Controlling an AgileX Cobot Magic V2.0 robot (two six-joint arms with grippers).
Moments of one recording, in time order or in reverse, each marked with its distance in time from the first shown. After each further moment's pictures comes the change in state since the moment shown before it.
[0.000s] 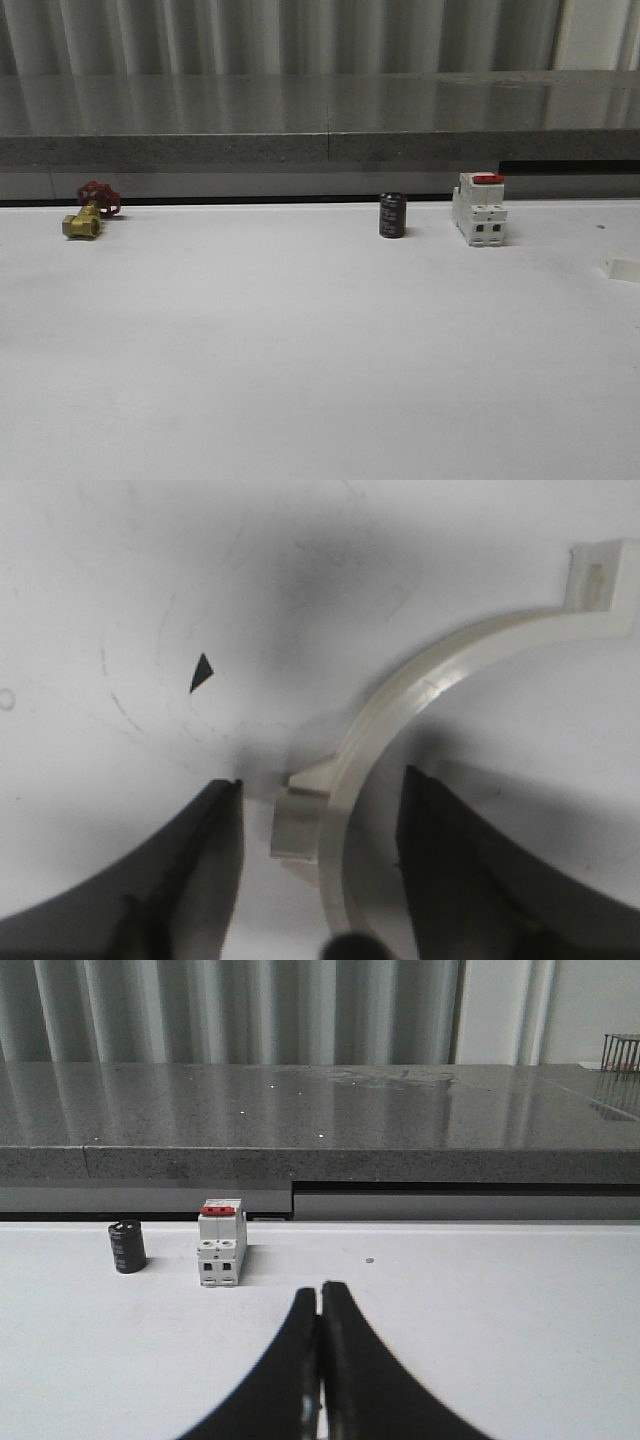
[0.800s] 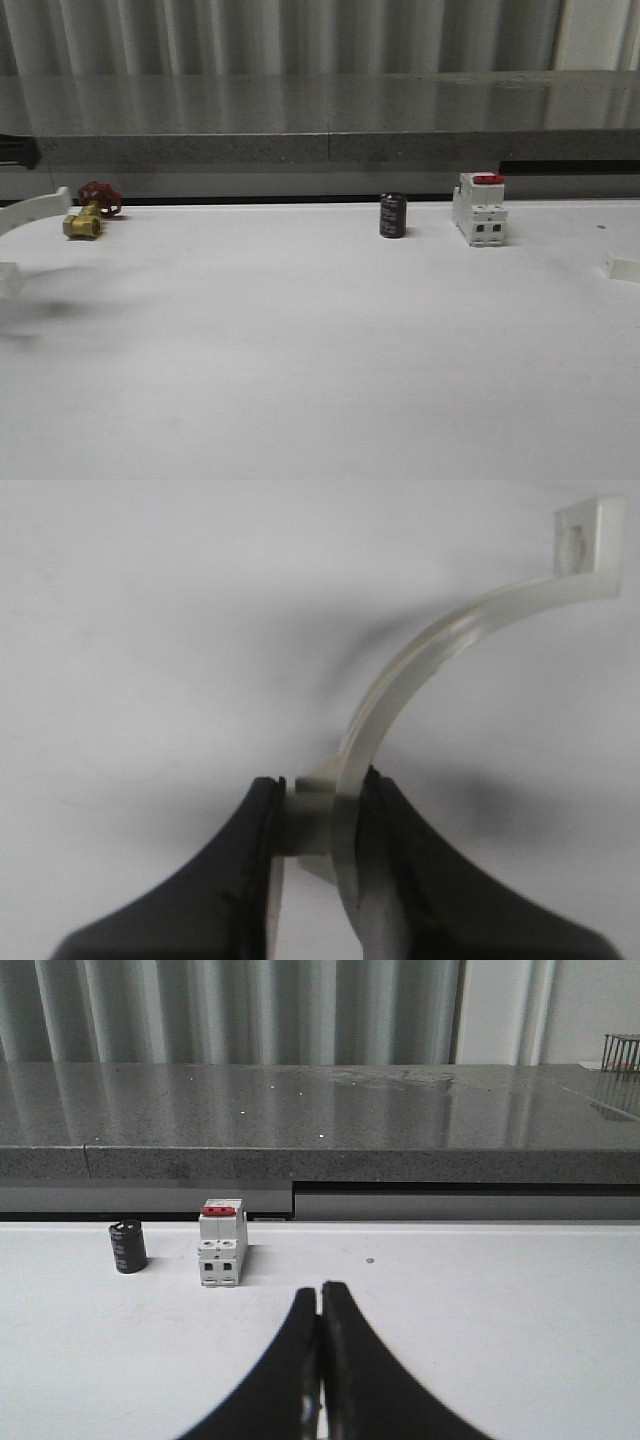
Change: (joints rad) left arm -0.312 -0.141 0.000 0.059 0.019 -0.195; right arm 0.000 0.000 0.000 0.000 0.000 0.002
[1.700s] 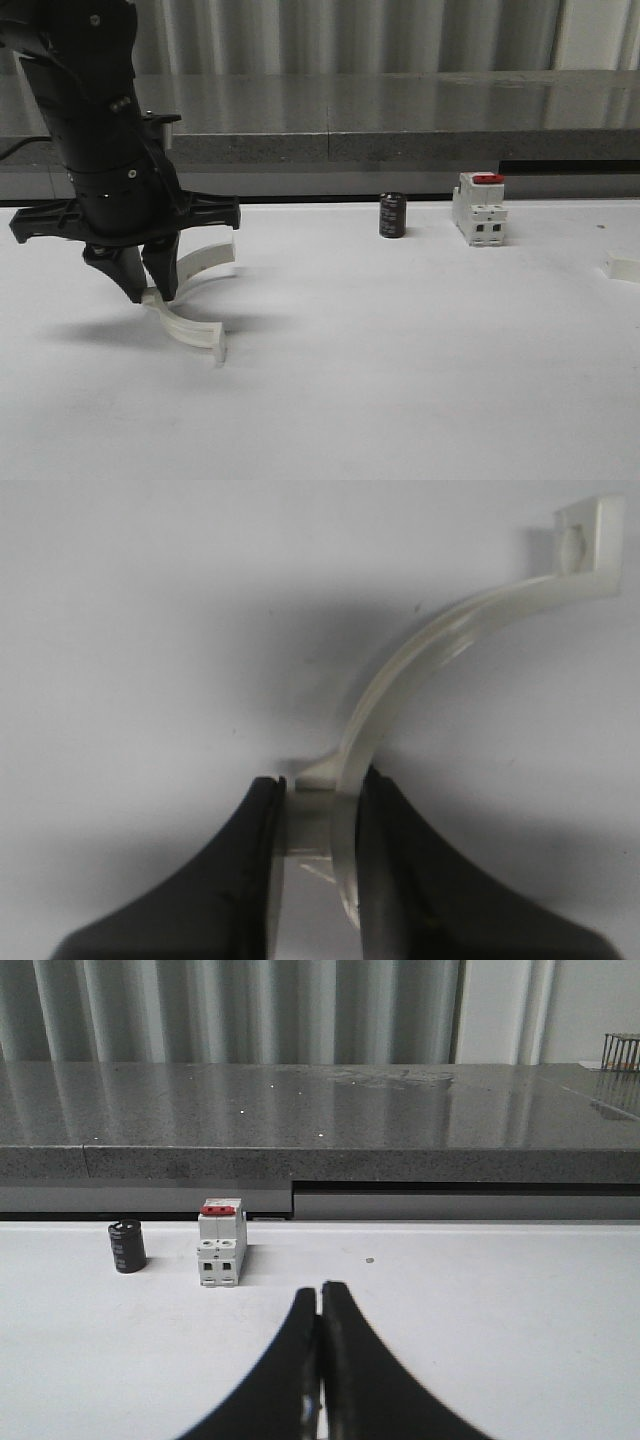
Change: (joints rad) left arm -0.403 0.124 -0.009 0.137 -0.106 -0.485; right arm 0.000 0.000 0.000 0.000 0.000 -0.002
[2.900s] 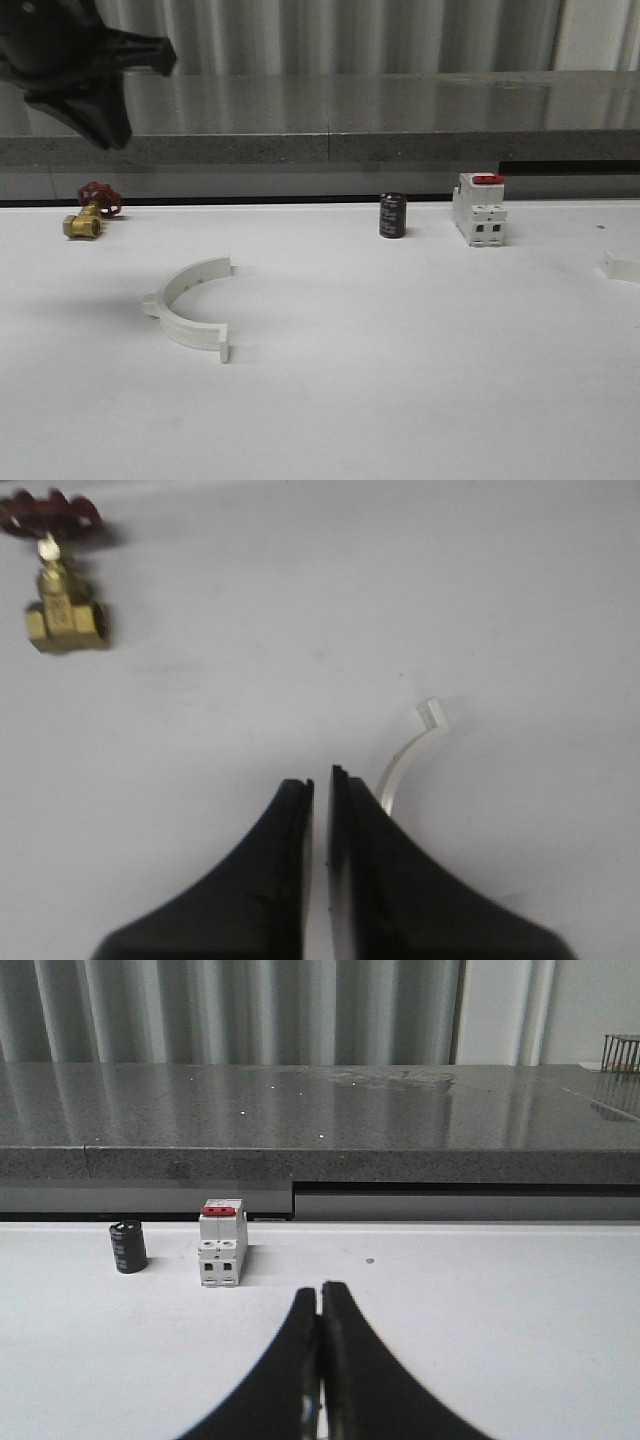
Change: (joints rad) left arm 0.170 -0.269 -0.039 -0.173 -0.005 0.562; right arm 0.000 0.000 0.000 0.000 0.000 0.000
